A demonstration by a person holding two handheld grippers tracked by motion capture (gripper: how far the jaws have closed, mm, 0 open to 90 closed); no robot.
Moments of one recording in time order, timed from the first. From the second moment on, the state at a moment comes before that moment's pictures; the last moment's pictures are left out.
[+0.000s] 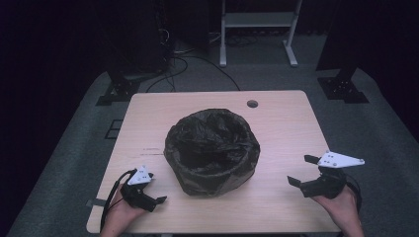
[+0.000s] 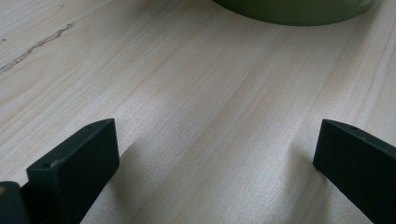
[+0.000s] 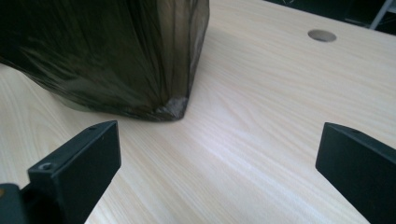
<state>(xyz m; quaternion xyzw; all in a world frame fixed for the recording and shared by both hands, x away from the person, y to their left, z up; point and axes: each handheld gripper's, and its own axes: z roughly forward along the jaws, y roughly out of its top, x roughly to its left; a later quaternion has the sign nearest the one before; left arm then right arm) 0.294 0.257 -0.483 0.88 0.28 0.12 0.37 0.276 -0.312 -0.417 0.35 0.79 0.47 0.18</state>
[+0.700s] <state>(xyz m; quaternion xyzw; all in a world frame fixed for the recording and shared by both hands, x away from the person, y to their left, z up) 0.294 0.257 -0.483 0.88 0.28 0.12 0.37 0.278 -0.330 -0.466 0.39 0.80 0.43 0.18</state>
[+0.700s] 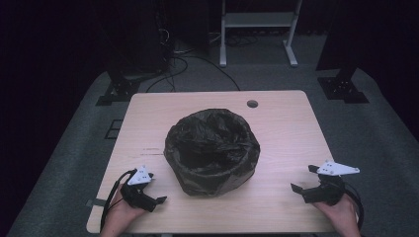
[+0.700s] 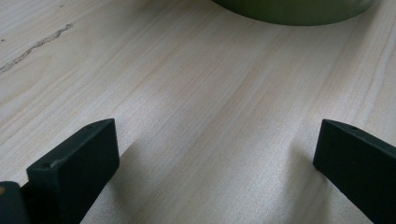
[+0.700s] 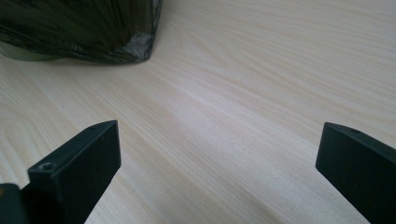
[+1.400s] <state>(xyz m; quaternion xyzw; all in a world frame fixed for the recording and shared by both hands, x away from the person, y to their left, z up) 0.294 0.257 -0.483 0.88 0.27 0.12 0.37 0.281 -0.317 -0.486 0.39 0.82 0.37 0.18</state>
